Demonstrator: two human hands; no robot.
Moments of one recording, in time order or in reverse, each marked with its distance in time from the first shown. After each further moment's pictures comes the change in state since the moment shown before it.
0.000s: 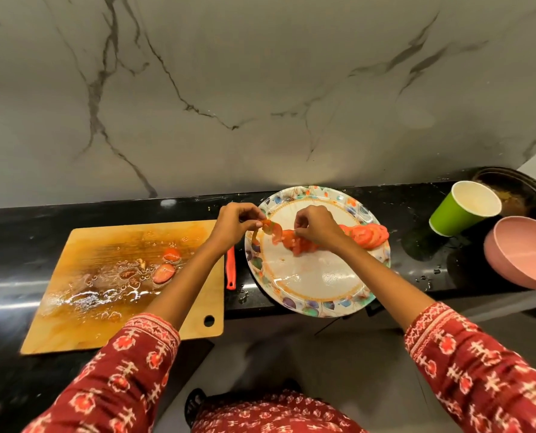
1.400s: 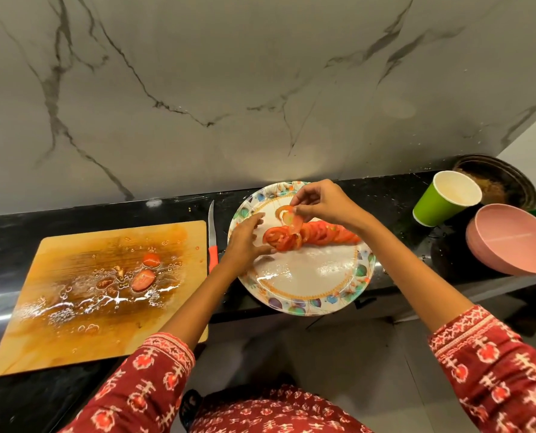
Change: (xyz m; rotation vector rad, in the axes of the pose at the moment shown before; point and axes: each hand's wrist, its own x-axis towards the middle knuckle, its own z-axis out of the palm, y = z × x) left_hand -0.005 -0.013 0.068 0.069 -0.060 -0.063; right_hand -0.019 0.005 -0.066 0.468 -0.050 -0.028
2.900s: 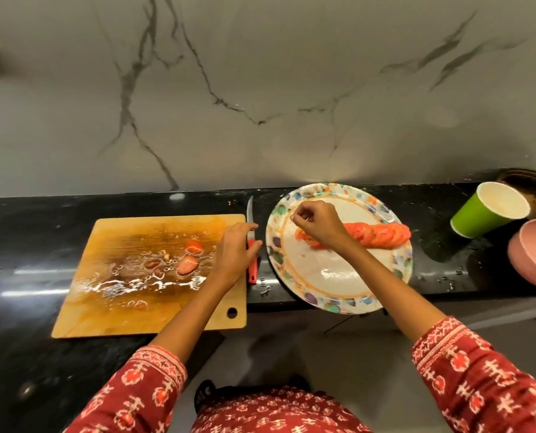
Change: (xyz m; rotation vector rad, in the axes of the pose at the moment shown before) left_hand -0.054 -0.039 -0.060 0.272 0.260 0.043; right_hand 0.018 -0.003 0.093 -0.251 0.206 -0.138
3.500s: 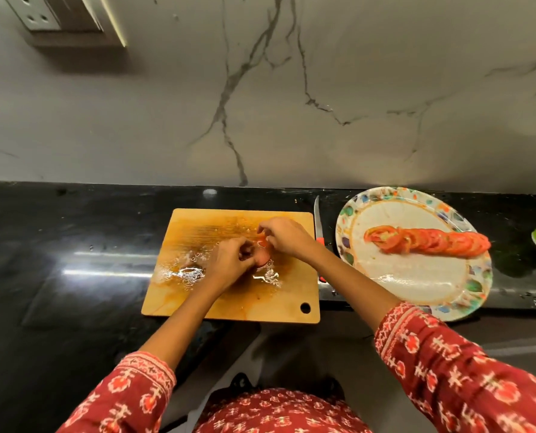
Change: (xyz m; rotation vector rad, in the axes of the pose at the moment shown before) left_hand -0.043 -0.107 -0.101 0.051 -0.131 -0.182; right_hand 0.020 -0.134 0.141 -0.290 -0.445 -0.250
